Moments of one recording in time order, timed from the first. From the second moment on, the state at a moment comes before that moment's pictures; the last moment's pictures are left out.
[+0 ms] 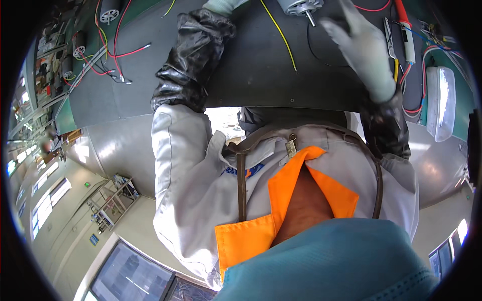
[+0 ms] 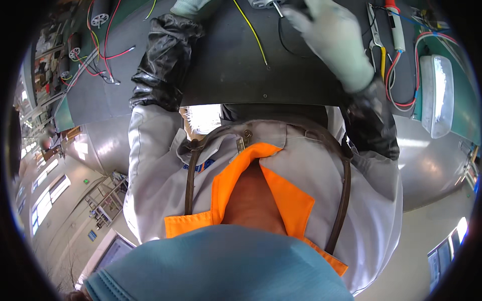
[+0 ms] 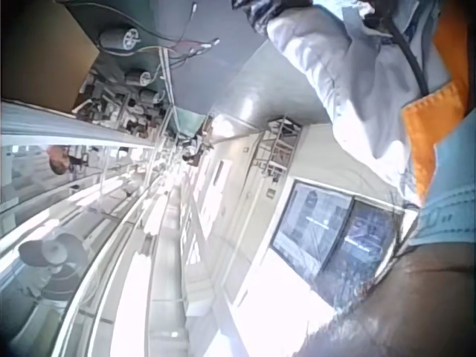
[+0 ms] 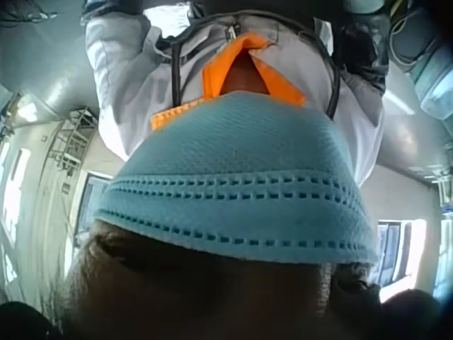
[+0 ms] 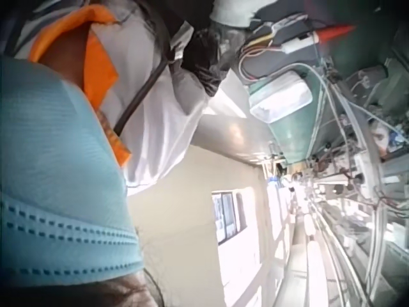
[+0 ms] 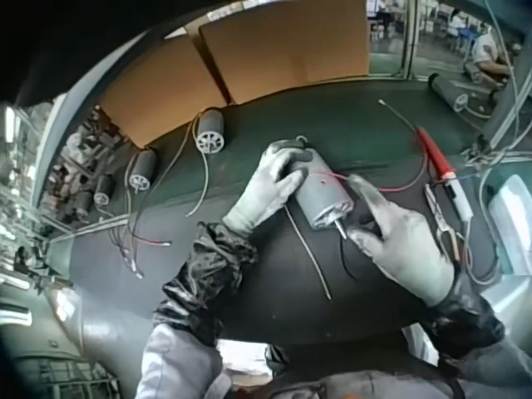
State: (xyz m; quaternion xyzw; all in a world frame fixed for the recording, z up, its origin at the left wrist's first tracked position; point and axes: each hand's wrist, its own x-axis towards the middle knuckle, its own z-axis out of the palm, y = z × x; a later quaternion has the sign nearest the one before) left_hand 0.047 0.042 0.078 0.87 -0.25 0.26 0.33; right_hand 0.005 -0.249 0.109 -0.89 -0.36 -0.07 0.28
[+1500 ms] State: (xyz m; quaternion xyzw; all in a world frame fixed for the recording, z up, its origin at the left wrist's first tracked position) left_hand -0.116 0.043 0.093 0.83 0.03 0.03 0.56; right_hand 0.001 -0.243 0.187 -0.87 -0.43 0.20 0.13
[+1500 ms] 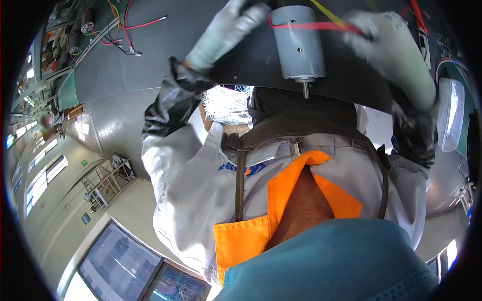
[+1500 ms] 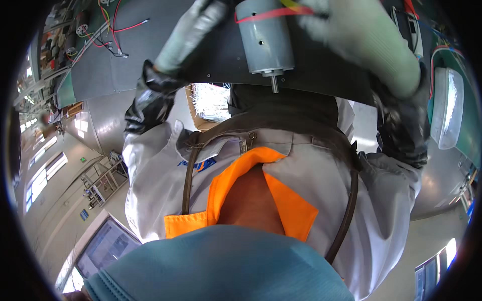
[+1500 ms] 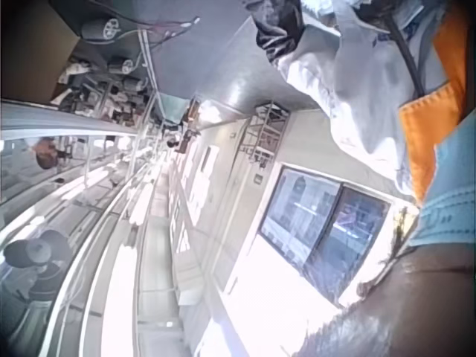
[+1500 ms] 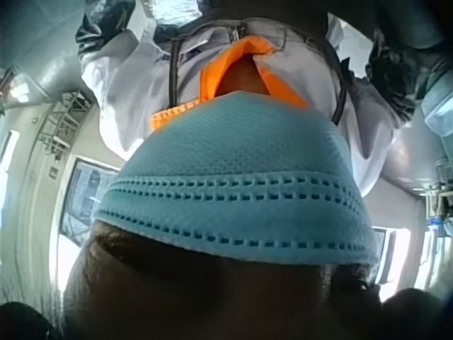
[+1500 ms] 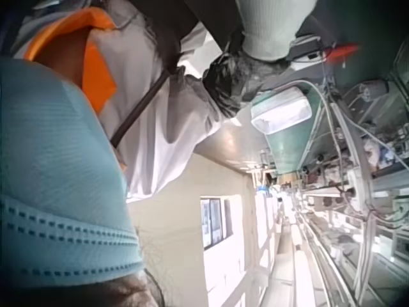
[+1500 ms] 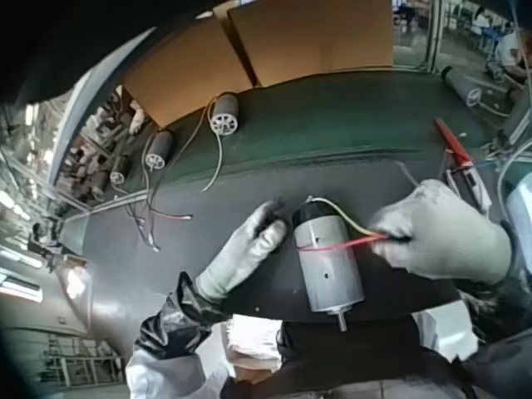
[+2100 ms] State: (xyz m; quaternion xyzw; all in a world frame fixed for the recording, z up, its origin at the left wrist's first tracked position) left_hand -0.118 0.041 0.101 0.96 0.07 0.12 0.26; right_hand 0.036 -0.352 0.155 -0.64 -0.47 0.16 0.59
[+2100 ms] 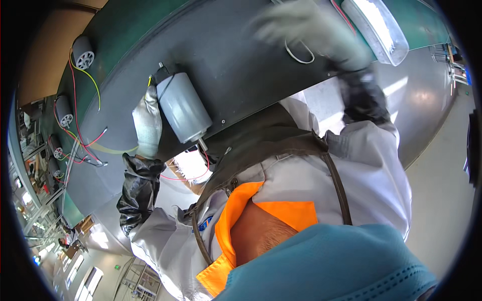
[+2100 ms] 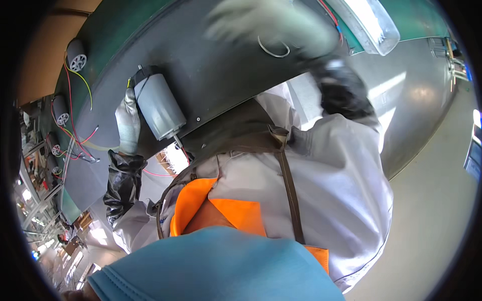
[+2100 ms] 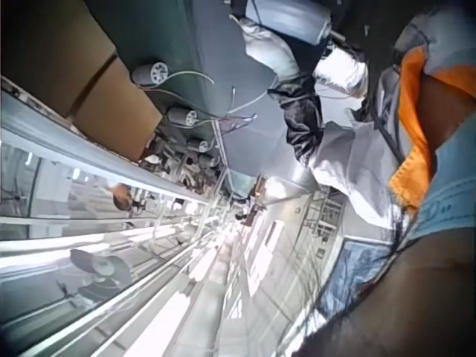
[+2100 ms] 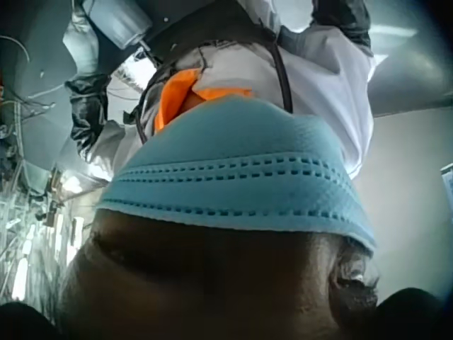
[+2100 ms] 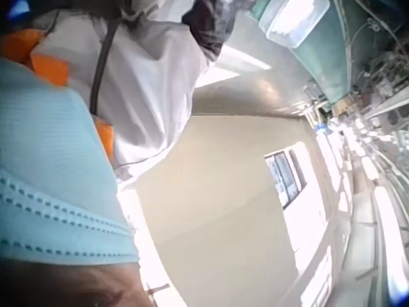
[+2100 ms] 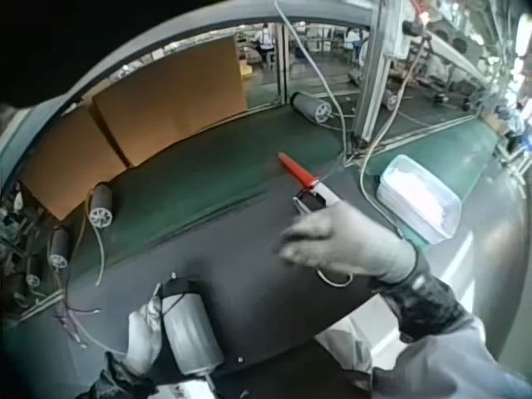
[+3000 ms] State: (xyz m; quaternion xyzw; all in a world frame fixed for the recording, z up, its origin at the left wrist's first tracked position) left_hand -0.097 -0.008 0.127 0.96 0.08 -0.07 0.27; right_hand 0.146 -0.606 0.144 -0.99 0.04 -0.14 0.03
